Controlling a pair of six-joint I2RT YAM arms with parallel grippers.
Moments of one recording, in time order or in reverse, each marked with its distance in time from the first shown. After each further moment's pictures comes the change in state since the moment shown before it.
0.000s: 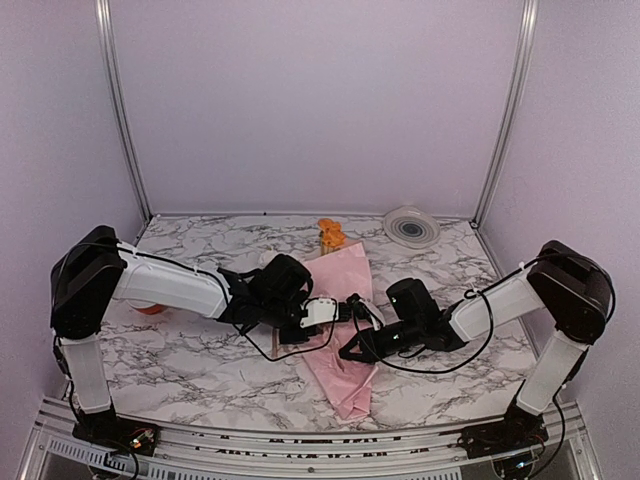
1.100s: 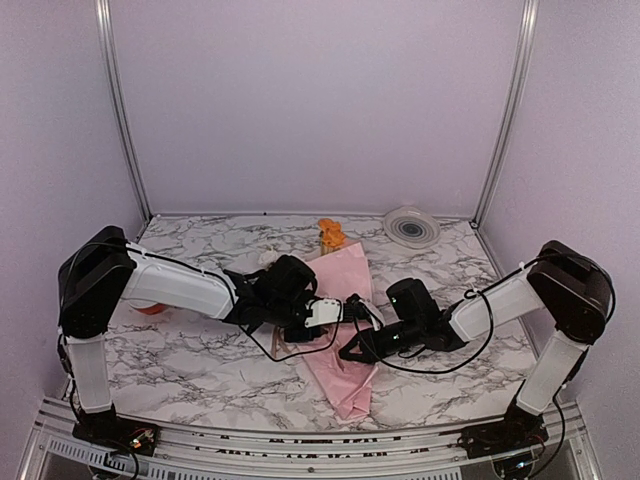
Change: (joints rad) left arm 0.000 0.035 0.016 0.046 -0.009 0.051; right arm 0.000 0.000 0.000 0.000 -0.008 0.000
